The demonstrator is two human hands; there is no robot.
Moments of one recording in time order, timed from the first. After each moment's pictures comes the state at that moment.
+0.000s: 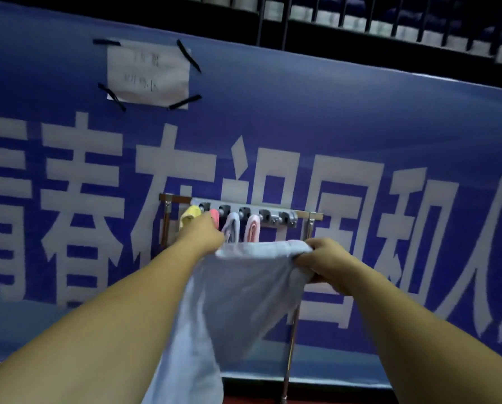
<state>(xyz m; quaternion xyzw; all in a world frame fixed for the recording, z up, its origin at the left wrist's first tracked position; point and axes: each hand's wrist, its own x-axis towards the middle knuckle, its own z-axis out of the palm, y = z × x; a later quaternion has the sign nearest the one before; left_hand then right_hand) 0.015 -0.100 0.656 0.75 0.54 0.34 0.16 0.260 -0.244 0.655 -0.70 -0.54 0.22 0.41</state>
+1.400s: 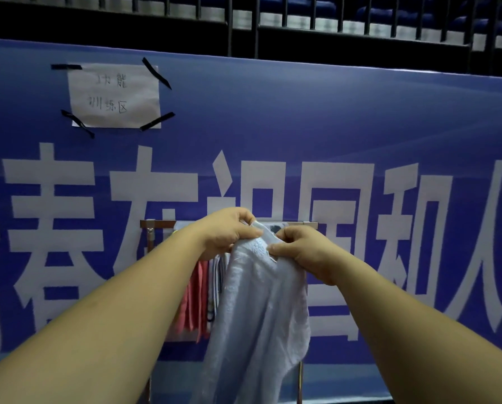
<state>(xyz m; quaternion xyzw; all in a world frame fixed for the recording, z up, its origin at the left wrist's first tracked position) 0.077 -0.090 0.730 0.78 0.27 0.30 0.47 0.271 -0.193 0.700 -0.60 -0.61 0.24 0.46</state>
